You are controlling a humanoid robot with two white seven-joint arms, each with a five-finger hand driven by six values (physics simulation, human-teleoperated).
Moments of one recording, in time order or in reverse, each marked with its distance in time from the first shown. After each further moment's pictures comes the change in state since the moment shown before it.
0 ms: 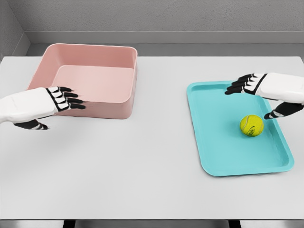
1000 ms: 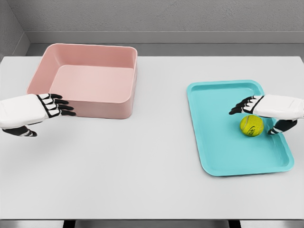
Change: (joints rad) left arm 0.040 0.061 -0.004 -0.010 0.010 0.000 -0.002; right arm 0.052 0.084 0.076 0.165 0.159 0.000 0.010
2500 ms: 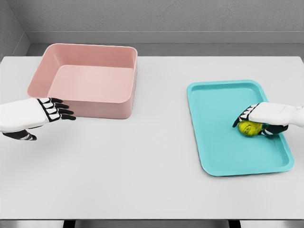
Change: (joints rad) left arm 0.018 0.003 -0.001 -0.007 -0.007 0.000 -0.002; right arm 0.026 0.094 0.003 0.128 0.096 0.000 -0.003
